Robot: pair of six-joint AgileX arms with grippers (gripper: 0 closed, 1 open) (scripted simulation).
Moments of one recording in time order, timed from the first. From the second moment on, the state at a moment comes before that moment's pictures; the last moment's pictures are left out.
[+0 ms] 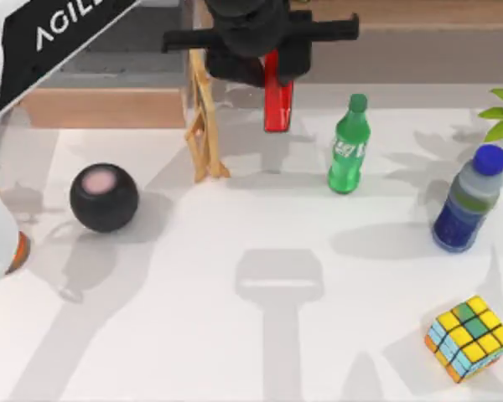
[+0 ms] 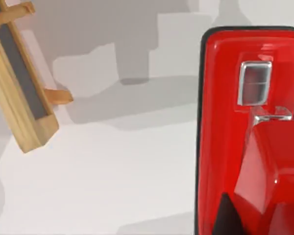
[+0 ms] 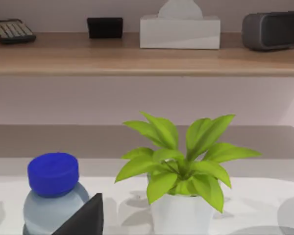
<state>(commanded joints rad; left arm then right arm) -0.62 2.16 2.21 -1.22 0.00 -0.48 0.00 0.00 0.00 0.00 0.00 0.00</state>
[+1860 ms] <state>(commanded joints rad) 0.33 2.73 2.80 -1.64 0.01 0.37 0.00 0.00 0.00 0.00 0.00 0.00</state>
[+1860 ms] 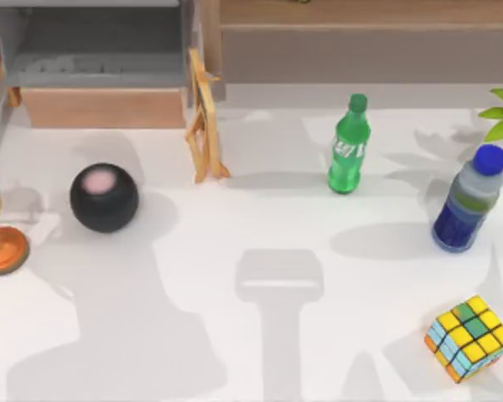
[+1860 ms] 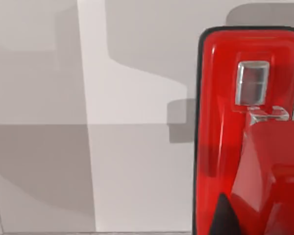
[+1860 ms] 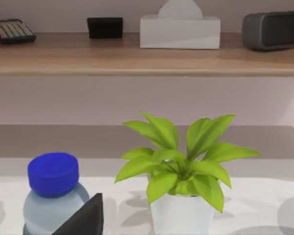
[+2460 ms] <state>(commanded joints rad) 0.33 2.69 2.68 -1.57 0.00 0.37 0.00 0.00 0.00 0.00 0.00 0.00</state>
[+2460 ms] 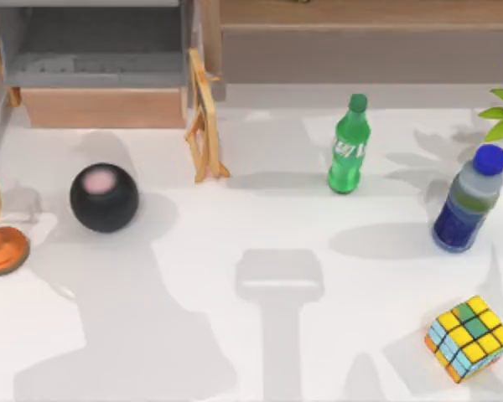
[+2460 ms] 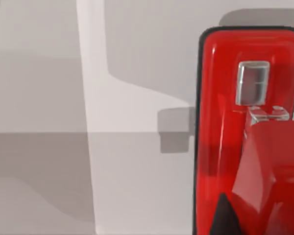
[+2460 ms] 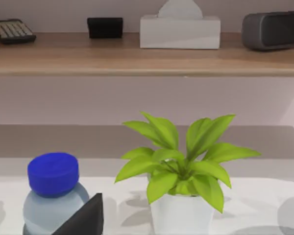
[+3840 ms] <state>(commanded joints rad) 0.33 2.68 2.65 -1.55 0.01 0.37 0.00 0.00 0.00 0.00 0.00 0.00</state>
